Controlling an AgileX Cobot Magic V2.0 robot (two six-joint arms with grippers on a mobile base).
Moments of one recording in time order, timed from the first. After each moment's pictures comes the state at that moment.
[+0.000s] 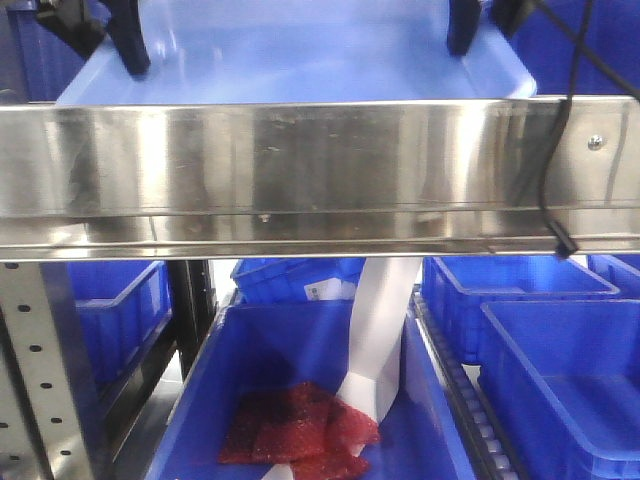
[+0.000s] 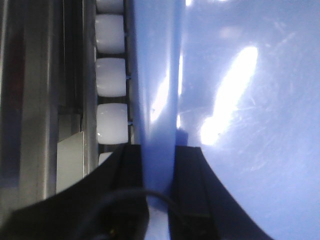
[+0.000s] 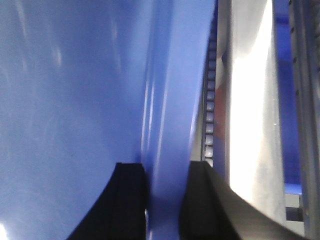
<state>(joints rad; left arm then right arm) -0.32 1.91 -1.89 -0.10 1.13 -0.21 0.34 1.88 -1.87 -0.11 1.05 0.33</state>
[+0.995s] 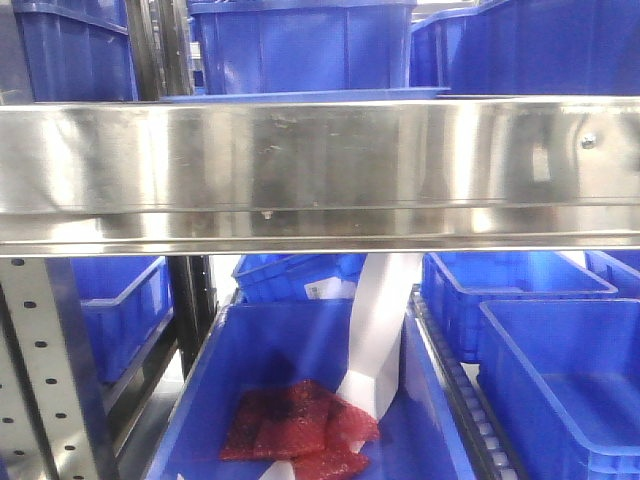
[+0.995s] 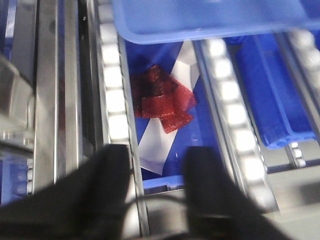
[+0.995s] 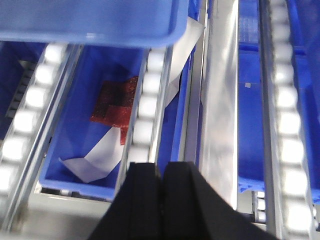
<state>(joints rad) -0.40 1.47 -1.69 0.01 1.11 -0.20 0.36 1.48 -1.64 -0.10 1.03 0.32</state>
